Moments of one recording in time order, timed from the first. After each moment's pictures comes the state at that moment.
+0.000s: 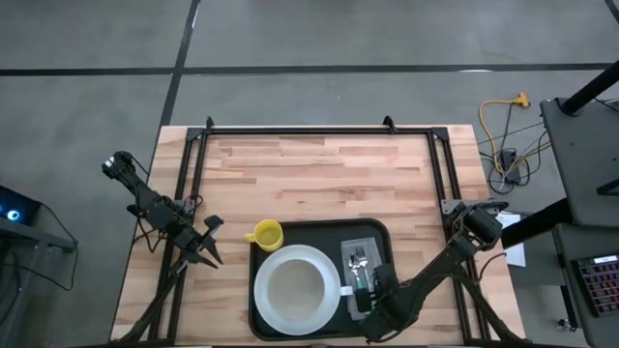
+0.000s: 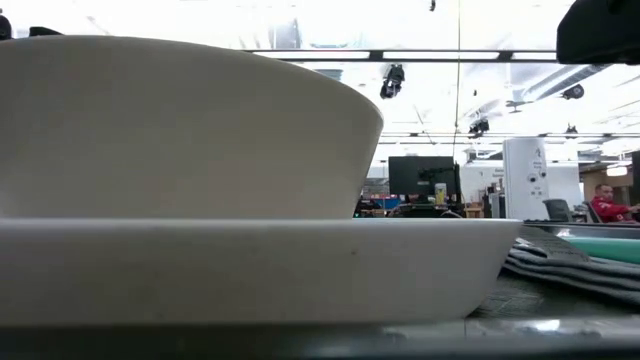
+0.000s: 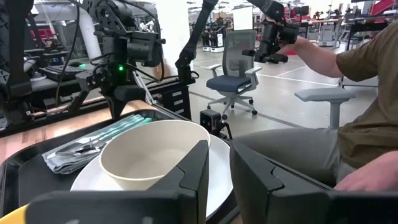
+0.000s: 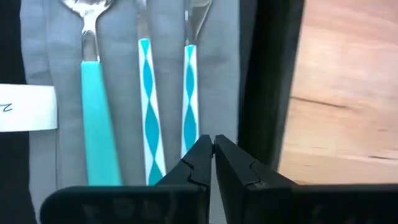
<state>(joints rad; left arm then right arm) -0.72 0.11 0.01 0.02 -0.05 0.07 0.76 2.04 1.51 -1.21 0.12 2.20</state>
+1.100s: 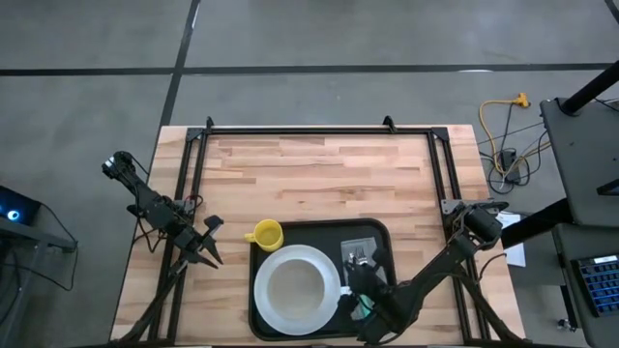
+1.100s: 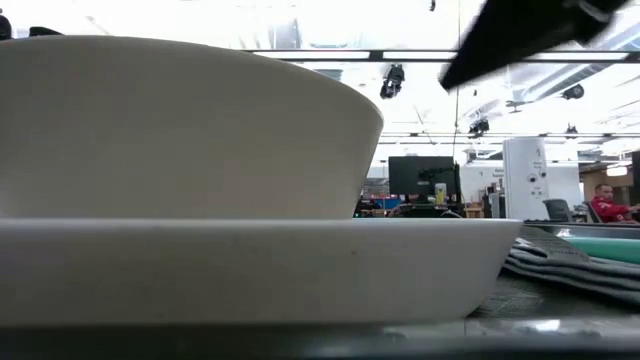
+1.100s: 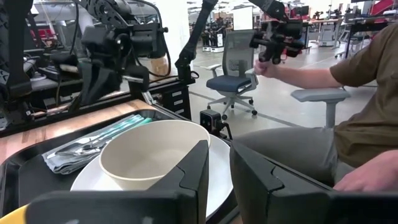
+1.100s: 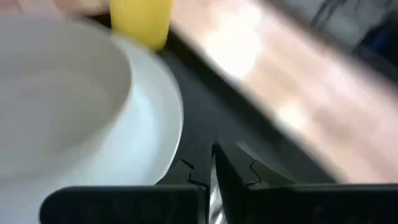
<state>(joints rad) -0.72 0.11 0.01 0.02 -0.05 0.07 0.75 2.04 1.53 -1.07 1.01 1.35</state>
